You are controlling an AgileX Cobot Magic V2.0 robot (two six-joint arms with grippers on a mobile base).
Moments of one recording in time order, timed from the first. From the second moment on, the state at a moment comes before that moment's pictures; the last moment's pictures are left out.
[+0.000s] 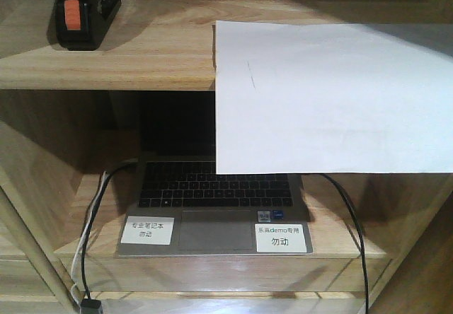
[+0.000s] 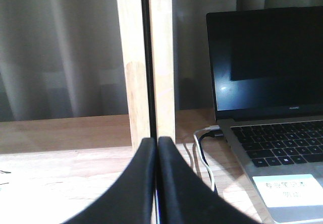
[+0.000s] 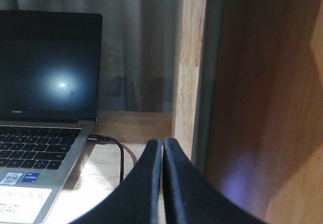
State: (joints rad) left arm -0.02 -0.01 0.02 -0.15 0.13 0.18; right arm 0.03 -0.01 0.03 -0.10 0.13 0.06
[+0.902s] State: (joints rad) left arm -0.02 0.08 -0.62 -0.30 -0.17 0.18; right arm 0.03 0.02 -0.51 -0.06 -0.18 0.06
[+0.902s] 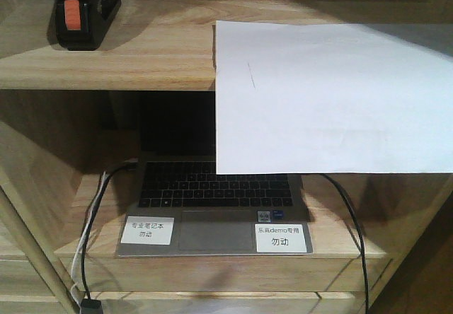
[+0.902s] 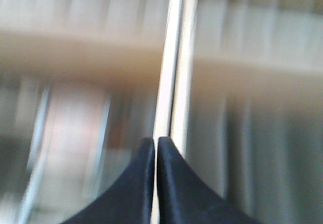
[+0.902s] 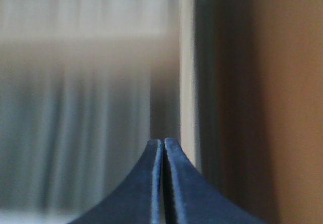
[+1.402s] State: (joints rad) left arm -0.02 0.55 -1.16 -0.30 0.52 0.19; right arm 0.03 0.50 -1.10 -0.04 0.41 0.06
